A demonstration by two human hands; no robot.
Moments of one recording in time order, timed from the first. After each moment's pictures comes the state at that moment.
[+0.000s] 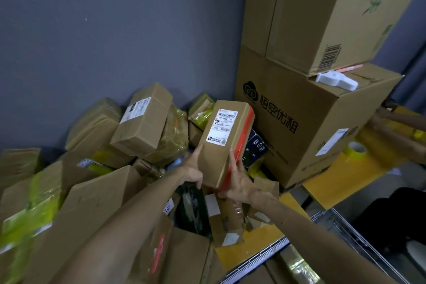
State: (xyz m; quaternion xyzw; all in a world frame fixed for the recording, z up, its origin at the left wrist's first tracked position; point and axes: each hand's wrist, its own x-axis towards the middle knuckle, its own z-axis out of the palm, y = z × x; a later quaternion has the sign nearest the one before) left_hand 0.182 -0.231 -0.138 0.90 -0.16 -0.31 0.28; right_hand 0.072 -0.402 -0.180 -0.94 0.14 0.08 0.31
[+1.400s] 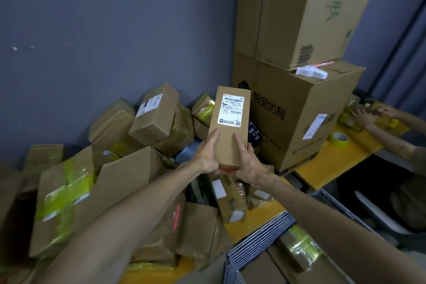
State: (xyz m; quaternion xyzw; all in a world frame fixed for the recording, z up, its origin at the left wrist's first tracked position) left_hand 0.085 -0.208 -0.092 0.88 -0.25 -0.21 0.35; right_hand -0.005 -0.352 -0.116 -0.93 0.14 -0.02 0.33
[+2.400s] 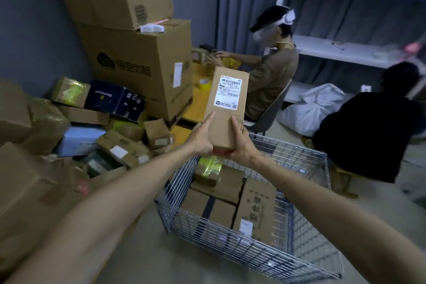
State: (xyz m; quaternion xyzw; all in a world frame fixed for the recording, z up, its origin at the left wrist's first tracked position) left_hand -0.209 -0.268 -0.093 0.74 -0.55 -0.28 0.25; right_hand -0.364 -0.325 -0.120 -0.79 0.43 -0.20 0.38
